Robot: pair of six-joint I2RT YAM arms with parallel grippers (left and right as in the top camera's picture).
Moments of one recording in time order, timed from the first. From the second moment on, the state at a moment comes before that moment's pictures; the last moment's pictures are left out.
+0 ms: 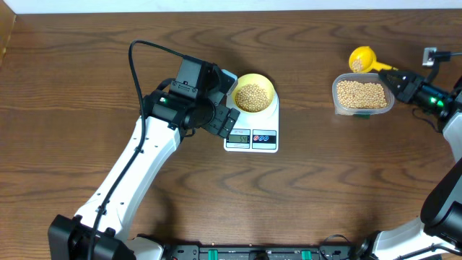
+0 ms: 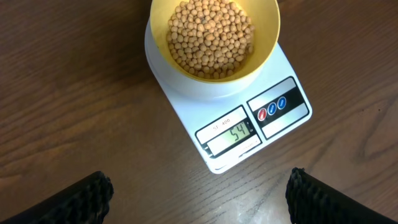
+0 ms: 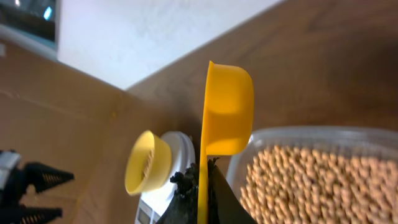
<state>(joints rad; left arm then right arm) -0.38 1.51 1.28 -0.85 0.17 0.15 -0.49 1.78 1.10 -0.13 -1.18 0.12</state>
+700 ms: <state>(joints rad) -0.38 1.51 1.28 -0.85 0.17 0.15 -0.49 1.48 1.10 -0.56 -0.69 -0.45</state>
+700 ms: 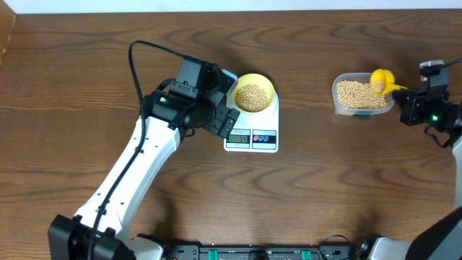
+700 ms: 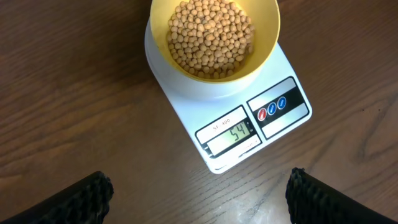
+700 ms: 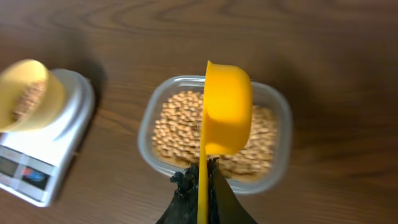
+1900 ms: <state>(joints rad) -0.38 1.51 1.28 -0.85 0.17 0.15 -0.35 1.46 1.10 -0.53 -0.42 -0.75</state>
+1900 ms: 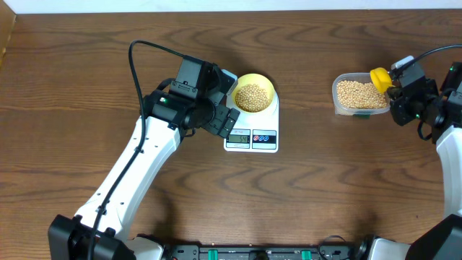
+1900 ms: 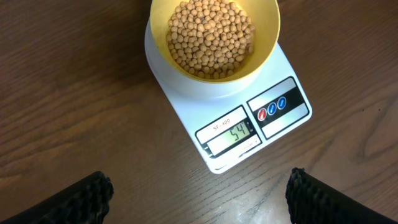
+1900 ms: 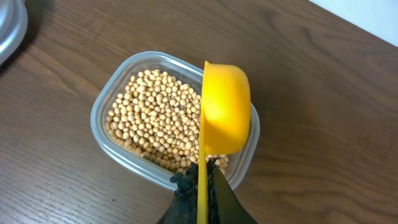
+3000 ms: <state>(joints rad) -0.38 1.51 1.28 -0.85 0.17 0.15 0.17 1.47 1.10 -0.27 -0.69 -0.45</state>
